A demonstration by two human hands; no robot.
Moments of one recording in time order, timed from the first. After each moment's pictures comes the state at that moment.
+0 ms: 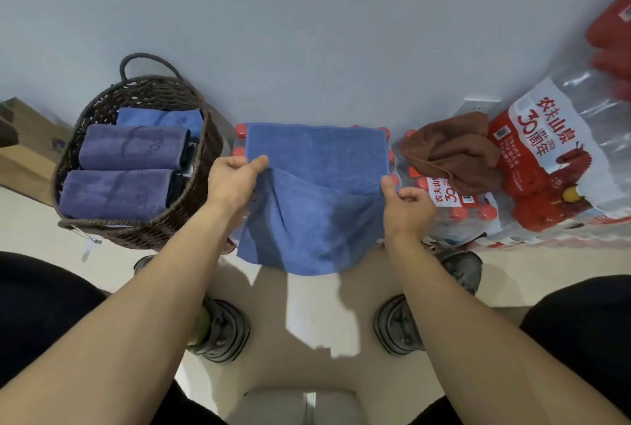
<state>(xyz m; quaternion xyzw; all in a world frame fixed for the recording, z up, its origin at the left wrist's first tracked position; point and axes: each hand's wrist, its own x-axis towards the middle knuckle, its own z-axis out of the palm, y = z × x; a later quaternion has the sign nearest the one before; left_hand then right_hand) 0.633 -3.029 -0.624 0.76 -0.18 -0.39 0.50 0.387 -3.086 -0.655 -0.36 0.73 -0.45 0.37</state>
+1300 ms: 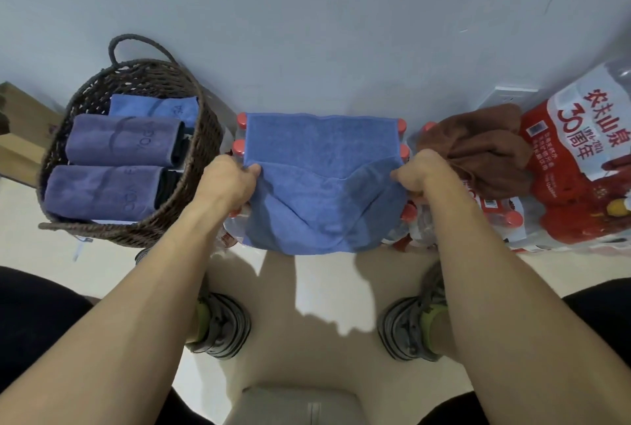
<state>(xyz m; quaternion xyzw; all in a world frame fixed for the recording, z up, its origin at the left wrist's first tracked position) 0.649 -3.045 -0.635 0.89 -0.30 -0.29 0.17 0.389 -3.180 -0.618 -0.60 0.73 0.10 0.31</state>
